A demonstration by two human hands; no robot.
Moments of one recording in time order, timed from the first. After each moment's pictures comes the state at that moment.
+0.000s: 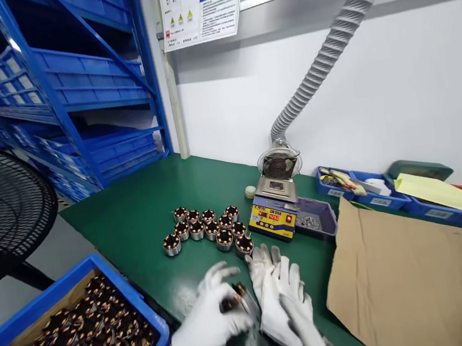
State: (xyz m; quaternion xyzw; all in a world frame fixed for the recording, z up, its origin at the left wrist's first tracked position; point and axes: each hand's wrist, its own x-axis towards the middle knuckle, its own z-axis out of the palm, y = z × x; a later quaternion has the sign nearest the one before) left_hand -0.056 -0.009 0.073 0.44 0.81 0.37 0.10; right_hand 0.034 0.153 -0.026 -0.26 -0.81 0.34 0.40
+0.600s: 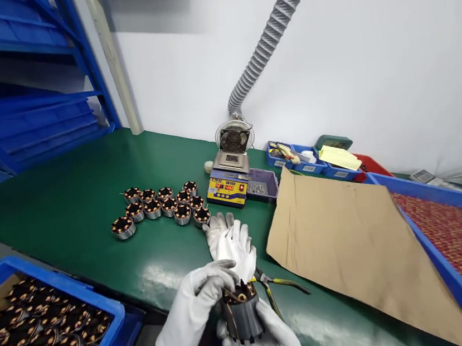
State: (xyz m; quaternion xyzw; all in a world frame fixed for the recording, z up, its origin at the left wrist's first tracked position) left_hand 0.002 -0.004 0.092 0.41 0.59 0.61 0.32; right_hand 0.136 0.069 0.071 -0.21 -0.23 0.94 0.15
